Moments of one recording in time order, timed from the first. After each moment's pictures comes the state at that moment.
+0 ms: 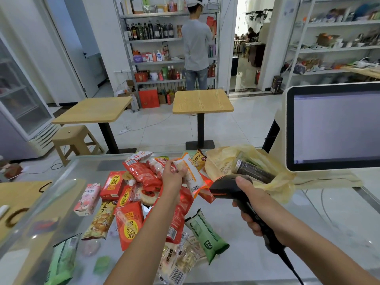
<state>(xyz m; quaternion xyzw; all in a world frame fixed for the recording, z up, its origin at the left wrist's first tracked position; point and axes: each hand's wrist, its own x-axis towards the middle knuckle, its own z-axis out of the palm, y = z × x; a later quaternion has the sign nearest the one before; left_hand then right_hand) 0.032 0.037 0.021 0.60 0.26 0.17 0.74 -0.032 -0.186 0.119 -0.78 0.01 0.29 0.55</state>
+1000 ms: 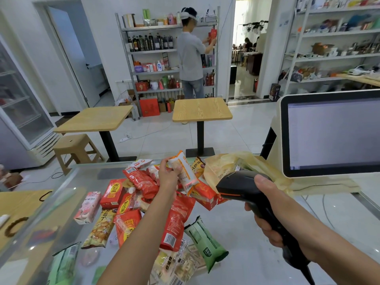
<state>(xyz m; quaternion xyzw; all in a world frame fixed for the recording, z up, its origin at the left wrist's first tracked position) 0.045 0.048 0.038 0.60 0.26 0.20 0.73 -0.058 -0.213 0.165 -0.77 -0.05 0.27 0.57</state>
